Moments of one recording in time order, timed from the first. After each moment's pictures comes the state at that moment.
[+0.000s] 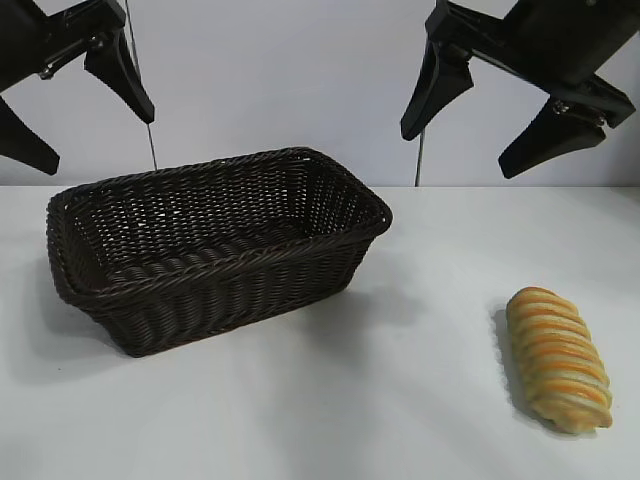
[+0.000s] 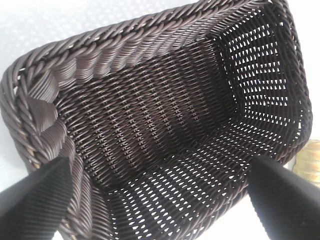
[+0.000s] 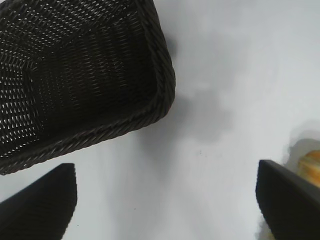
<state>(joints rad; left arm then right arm) -0.16 1.70 -1.27 -0.51 0.78 0.05 0.22 1.62 -1.22 0.43 0.76 -0.12</state>
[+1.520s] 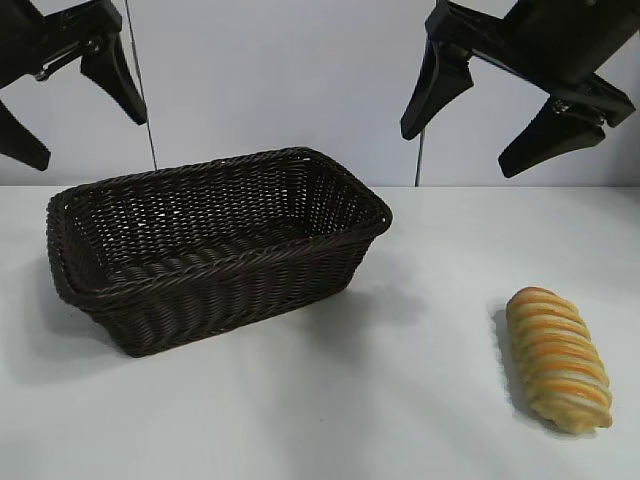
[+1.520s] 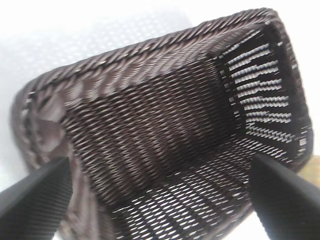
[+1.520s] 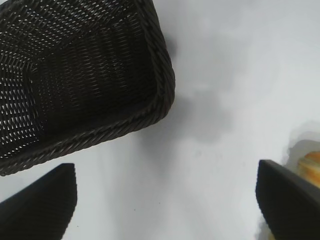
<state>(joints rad) -0.16 1.71 -1.24 -0.18 0.83 -0.16 0.22 1.62 -1.22 0.43 0.76 -0.12</state>
